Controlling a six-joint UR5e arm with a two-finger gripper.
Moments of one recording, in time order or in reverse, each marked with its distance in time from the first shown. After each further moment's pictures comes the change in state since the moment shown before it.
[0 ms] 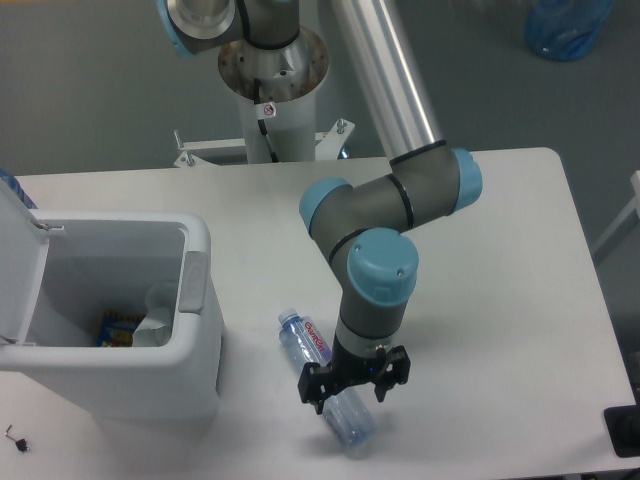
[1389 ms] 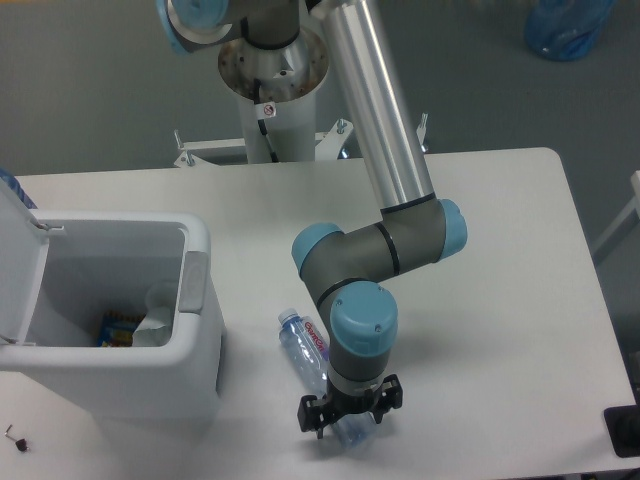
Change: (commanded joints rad) arm -0.029 -0.098 0.051 0.035 0.098 -0.041
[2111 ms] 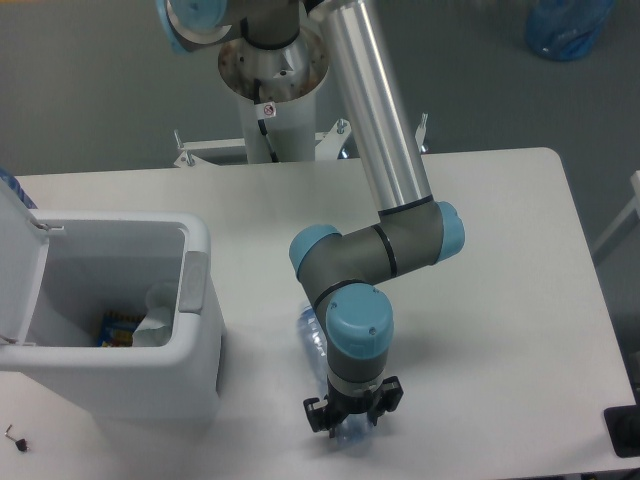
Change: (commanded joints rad) arm -0.002 0.008 0.000 -0.002 0.041 -0.011
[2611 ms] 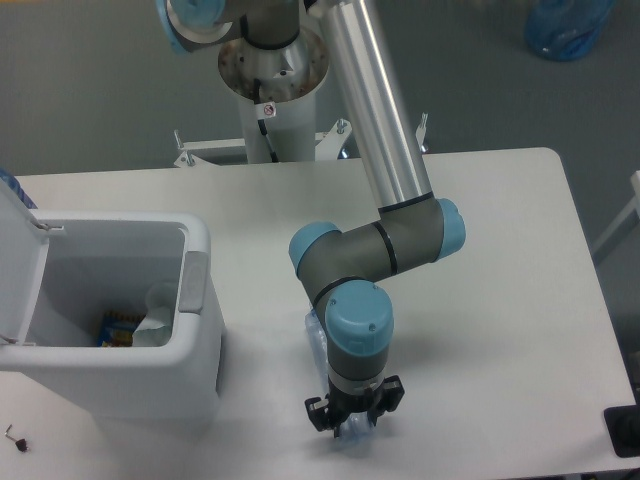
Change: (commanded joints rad) arm 0.000 0.011 0.000 0.000 0.000 0.002
